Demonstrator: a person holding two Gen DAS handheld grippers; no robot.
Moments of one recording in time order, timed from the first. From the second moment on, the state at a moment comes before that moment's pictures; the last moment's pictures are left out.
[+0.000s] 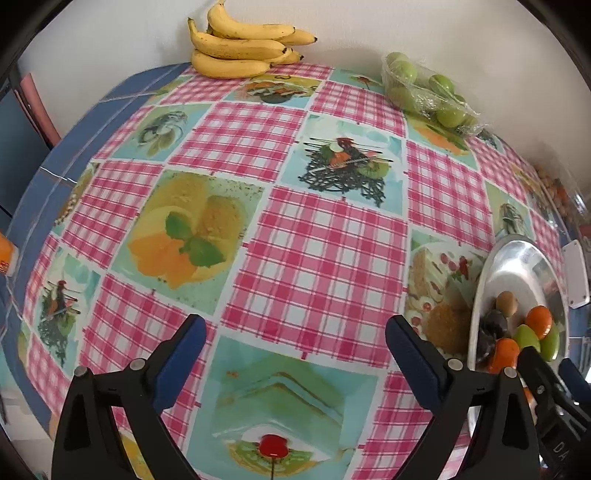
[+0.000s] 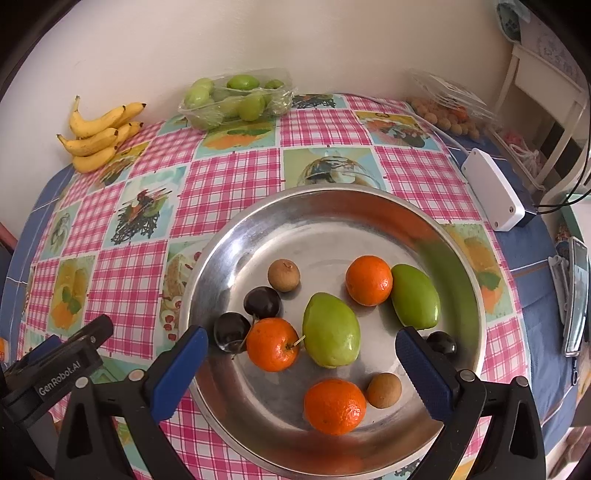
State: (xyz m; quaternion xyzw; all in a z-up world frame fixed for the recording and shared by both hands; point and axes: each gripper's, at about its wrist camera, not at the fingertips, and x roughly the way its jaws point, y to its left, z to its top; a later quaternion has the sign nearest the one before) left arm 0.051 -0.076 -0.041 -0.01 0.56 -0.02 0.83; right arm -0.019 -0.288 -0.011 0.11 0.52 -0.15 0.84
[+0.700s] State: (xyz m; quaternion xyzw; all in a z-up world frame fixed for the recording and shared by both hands) left arm 0.013 -0.057 -0.006 0.07 0.50 0.02 0.86; right arm -0.045 -0.262 0.006 0.13 0.50 -0.13 0.84
